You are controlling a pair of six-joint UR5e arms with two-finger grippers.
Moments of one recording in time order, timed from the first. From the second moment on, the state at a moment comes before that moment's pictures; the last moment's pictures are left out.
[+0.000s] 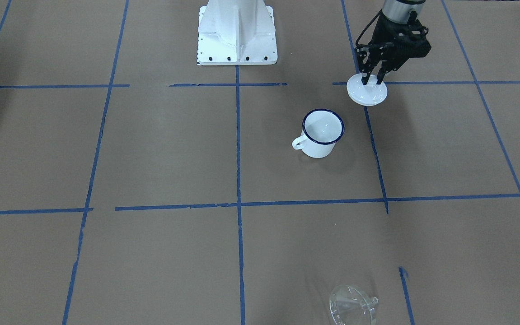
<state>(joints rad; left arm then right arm) -0.58 -1.61 -2.37 -1.54 -1.79 -1.22 1.57 -1.68 1.66 -1.57 2.29 0.01</state>
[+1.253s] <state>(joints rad) -0.61 -2.02 -2.00 -1.47 -1.80 -1.22 1.57 -1.68 1.66 -1.57 2.29 0.01</state>
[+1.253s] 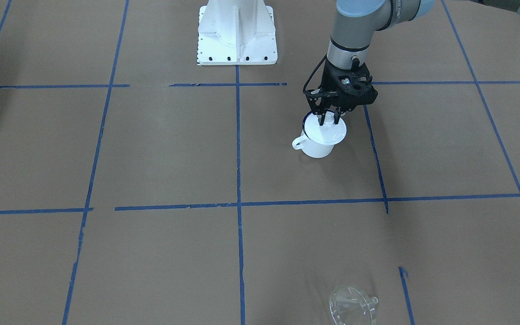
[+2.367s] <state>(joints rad) -0.61 -2.01 -2.00 -1.47 -1.88 -1.22 1.57 -1.68 1.66 -1.57 2.29 0.01</state>
